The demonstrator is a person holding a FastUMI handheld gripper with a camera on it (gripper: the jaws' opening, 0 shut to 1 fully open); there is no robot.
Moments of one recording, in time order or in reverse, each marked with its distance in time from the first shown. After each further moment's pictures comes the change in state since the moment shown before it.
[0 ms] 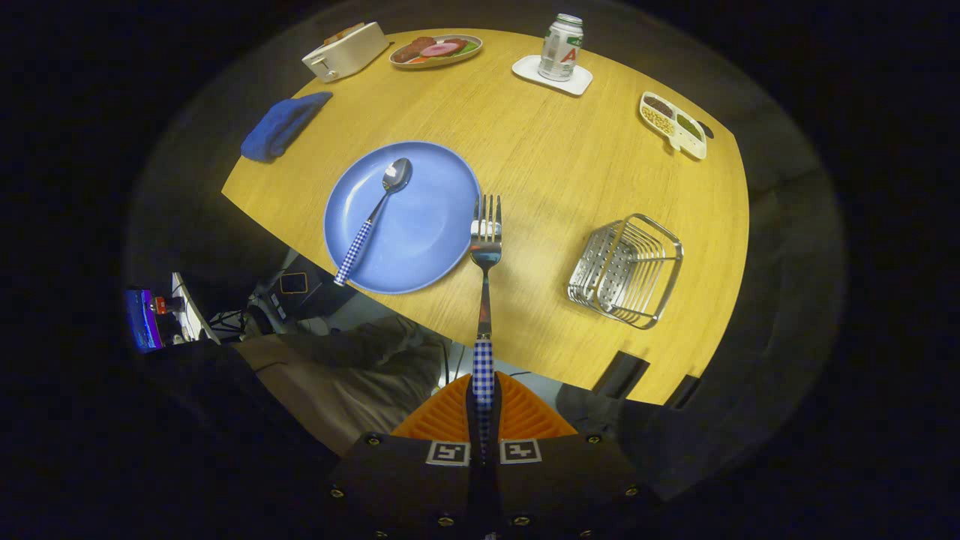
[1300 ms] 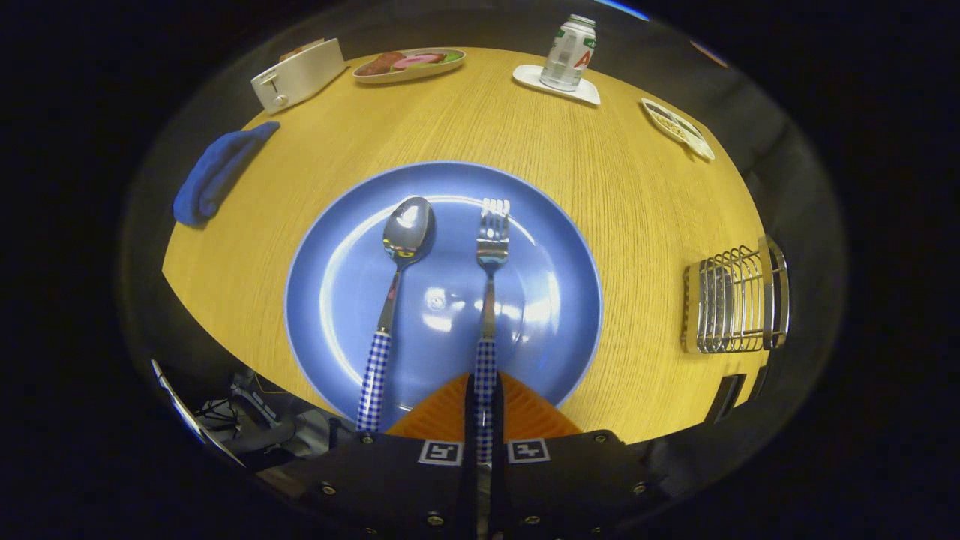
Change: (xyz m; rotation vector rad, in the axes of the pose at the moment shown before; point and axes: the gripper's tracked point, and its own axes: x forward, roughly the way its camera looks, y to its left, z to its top) arm 0.148 0.107 0.107 0.224 -0.221 -0.094
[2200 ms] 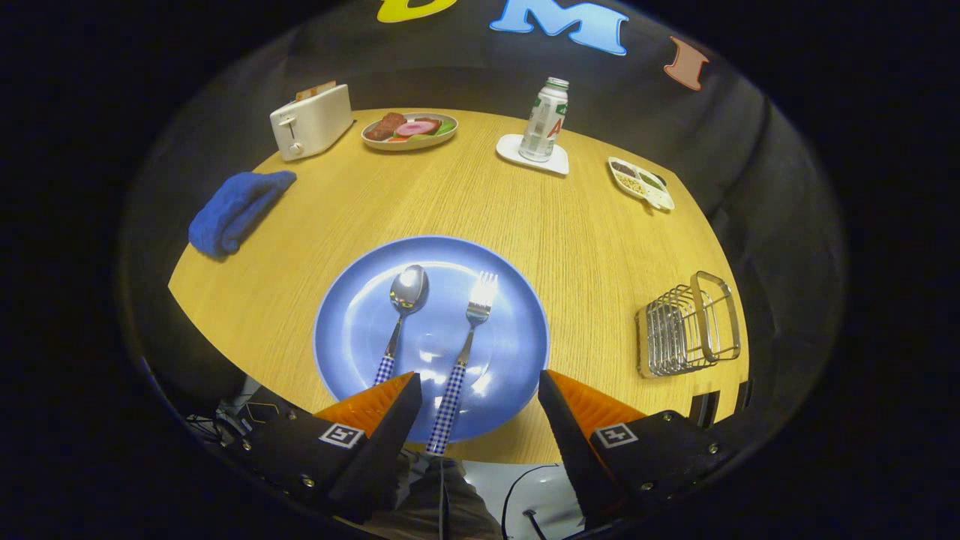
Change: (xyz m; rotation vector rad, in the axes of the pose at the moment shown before) arm -0.045 -0.004 0.016 -0.019 -0.279 -0.066
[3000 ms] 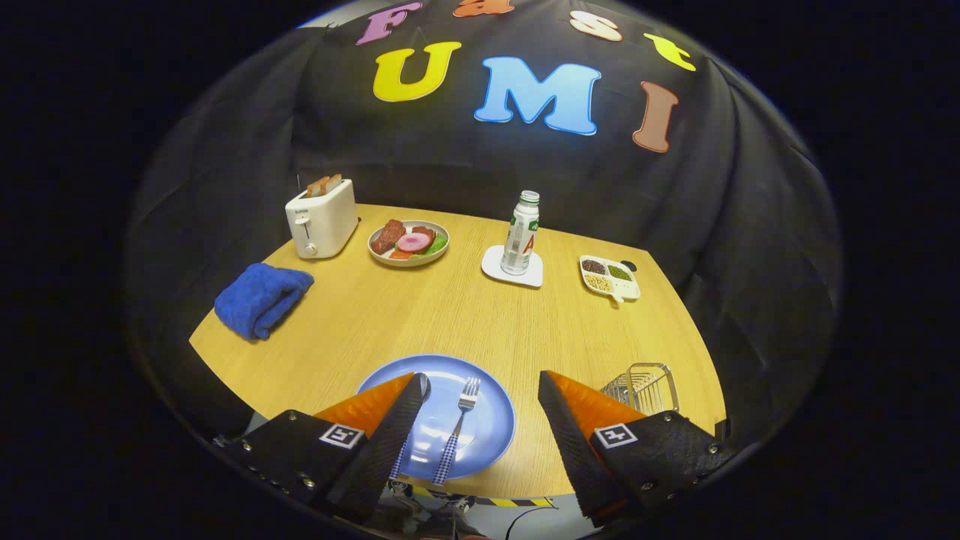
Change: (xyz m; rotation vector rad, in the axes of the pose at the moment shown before) arm -0.083 -0.019 0.086 0.038 -0.371 -0.016
